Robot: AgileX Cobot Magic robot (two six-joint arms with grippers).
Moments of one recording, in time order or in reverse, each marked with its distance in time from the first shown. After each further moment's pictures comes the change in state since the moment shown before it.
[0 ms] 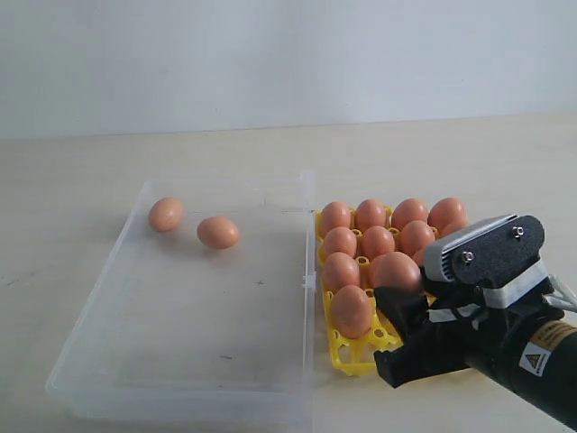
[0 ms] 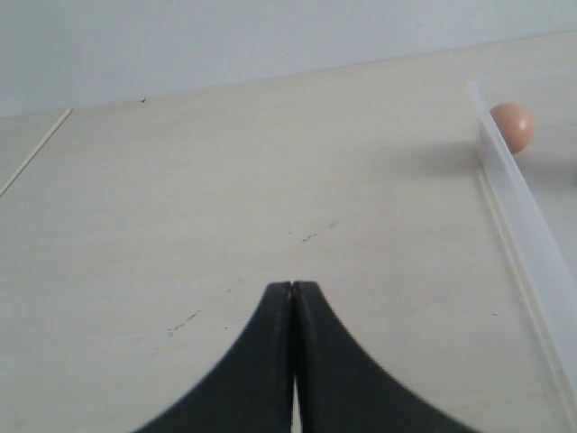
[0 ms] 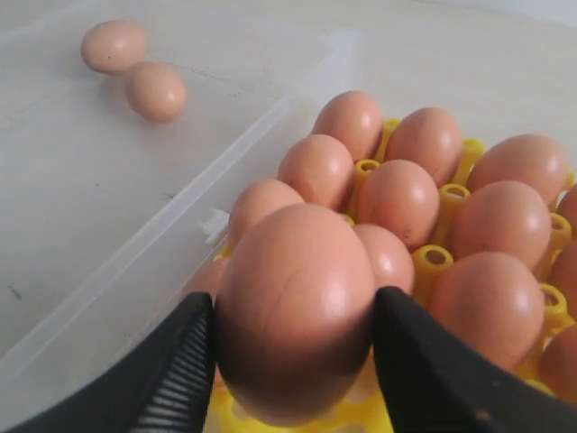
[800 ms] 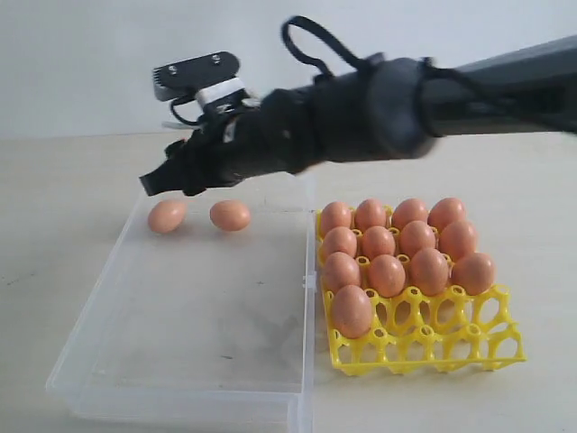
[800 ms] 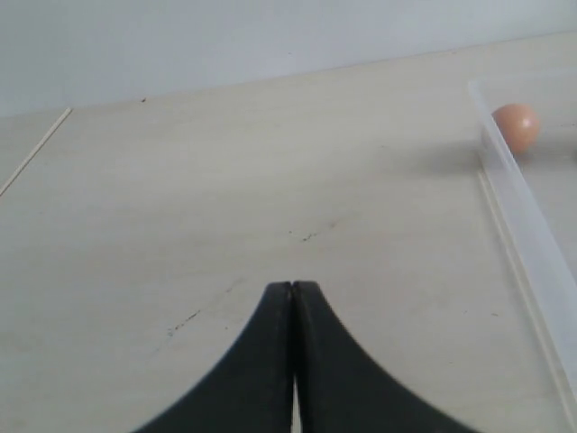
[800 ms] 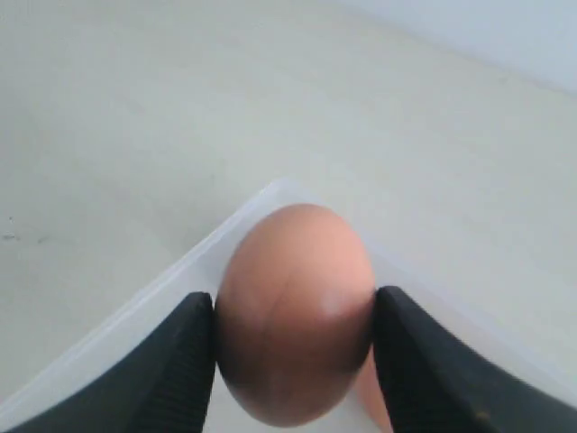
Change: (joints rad) left arm 0.000 0.000 0.000 0.000 0.000 0.000; right arm 0.000 0.567 -1.167 -0.184 0.709 0.052
